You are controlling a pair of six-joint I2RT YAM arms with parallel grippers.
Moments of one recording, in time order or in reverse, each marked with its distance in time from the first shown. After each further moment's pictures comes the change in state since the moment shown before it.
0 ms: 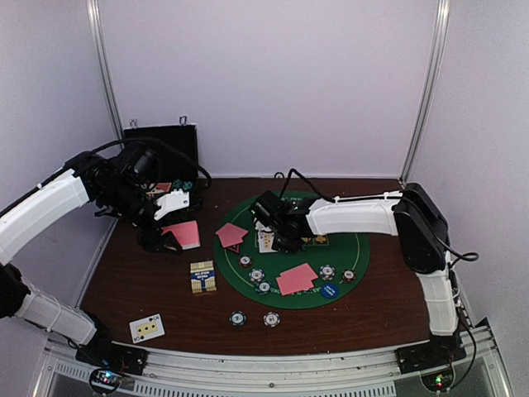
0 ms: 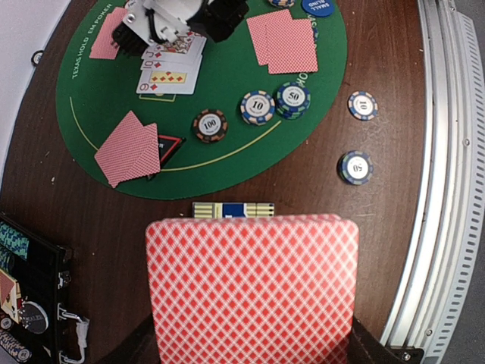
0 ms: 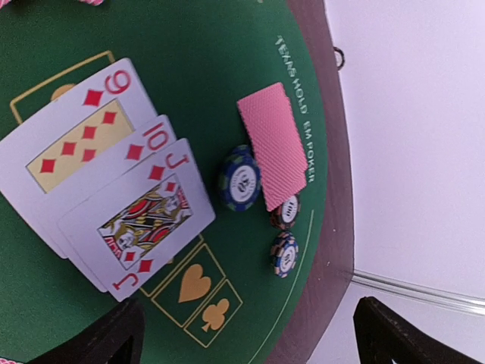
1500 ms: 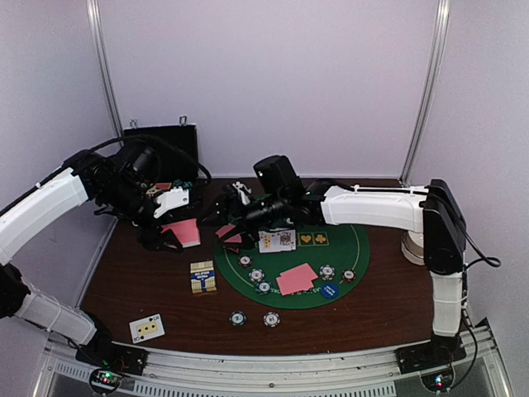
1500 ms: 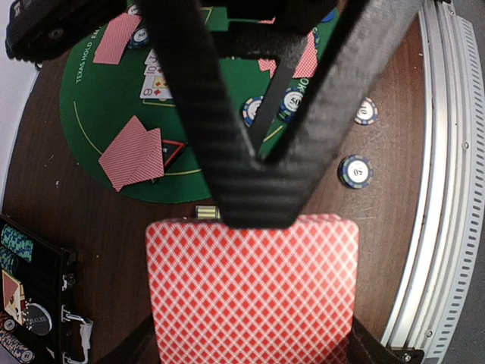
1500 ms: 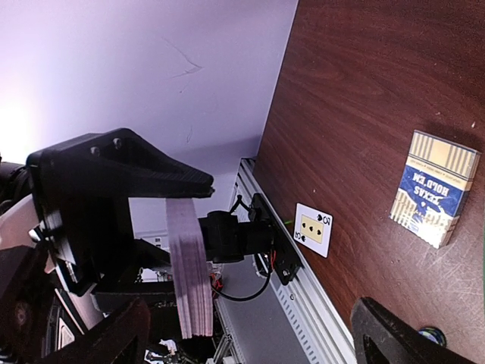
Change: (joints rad) left arm 0.000 0.000 0.016 -0.003 0.005 0.000; right arm 0.003 -0.147 0.006 0.444 -1.487 1.555
